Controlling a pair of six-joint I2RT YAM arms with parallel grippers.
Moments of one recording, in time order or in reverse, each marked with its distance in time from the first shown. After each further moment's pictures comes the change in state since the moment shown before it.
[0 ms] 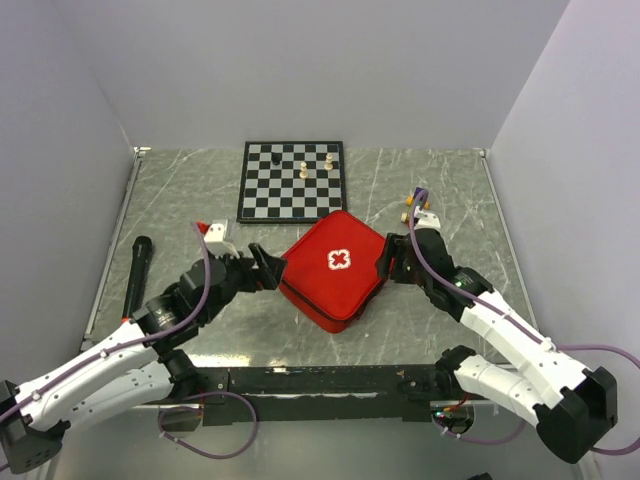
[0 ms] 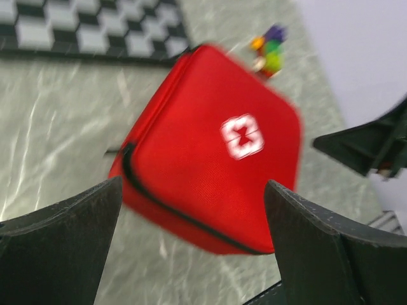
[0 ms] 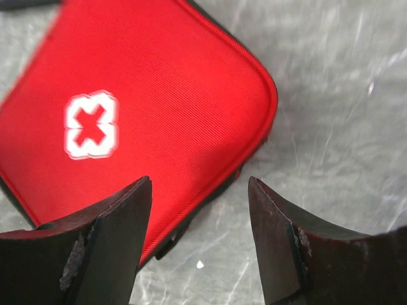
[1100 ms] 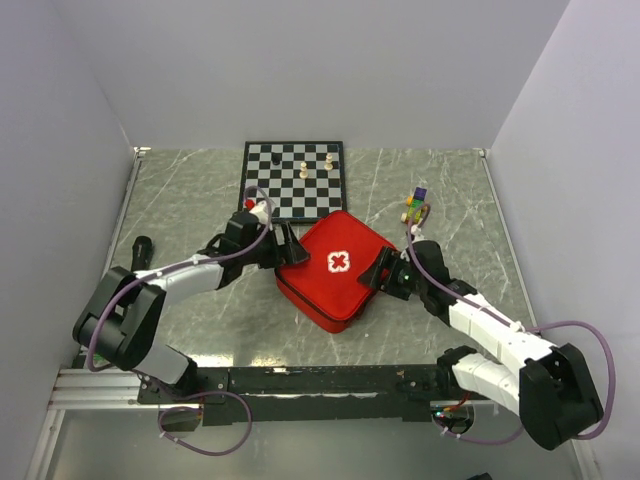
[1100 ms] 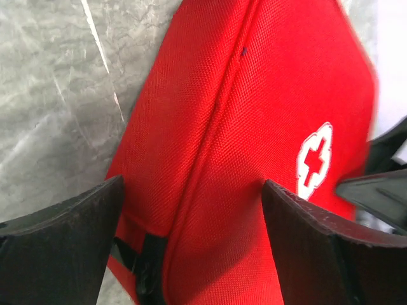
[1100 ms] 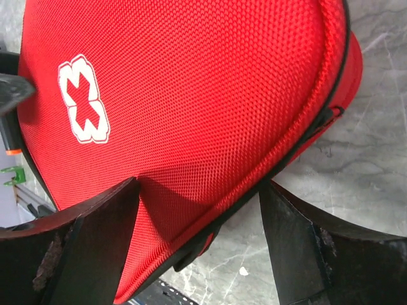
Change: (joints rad) left arm 0.393 0.782 0.037 0.399 0.697 -0.039; right arm -0.167 0.119 -0.297 0.380 -0.433 0.196
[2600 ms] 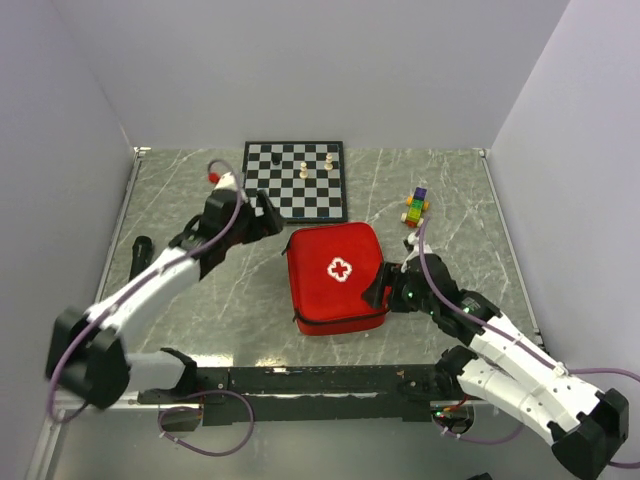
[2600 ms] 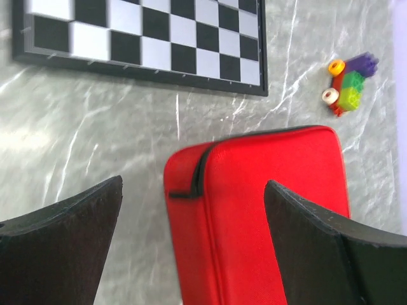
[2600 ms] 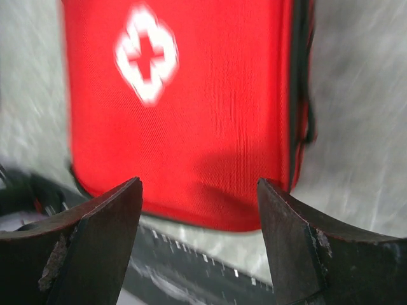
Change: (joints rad) left arm -0.006 -0.313 0.168 -0.405 -0.435 -0.013; right arm 0.206 -0.278 0.162 -0.421 0.190 -0.061
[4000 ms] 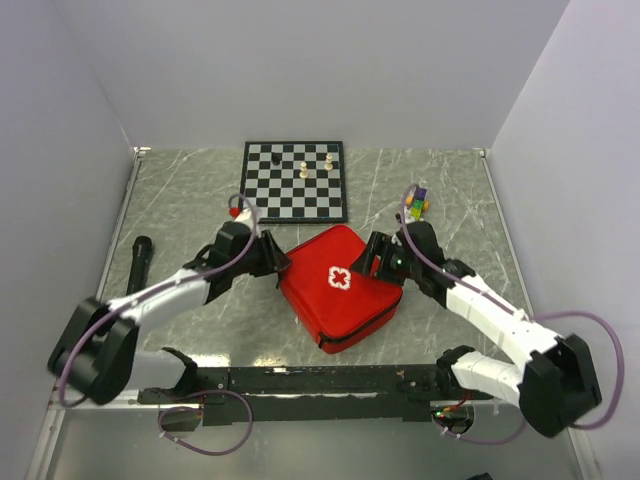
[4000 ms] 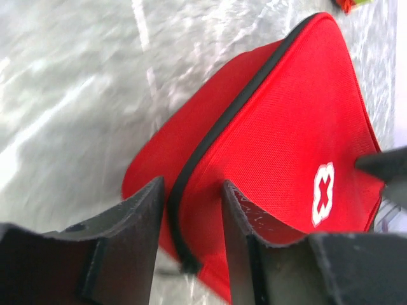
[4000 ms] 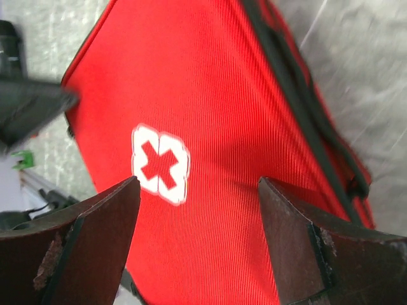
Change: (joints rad) left arm -0.026 0.164 -0.216 0.282 0.284 0.009; right arm -0.147 0.314 0.029 0.256 -0.184 0.032
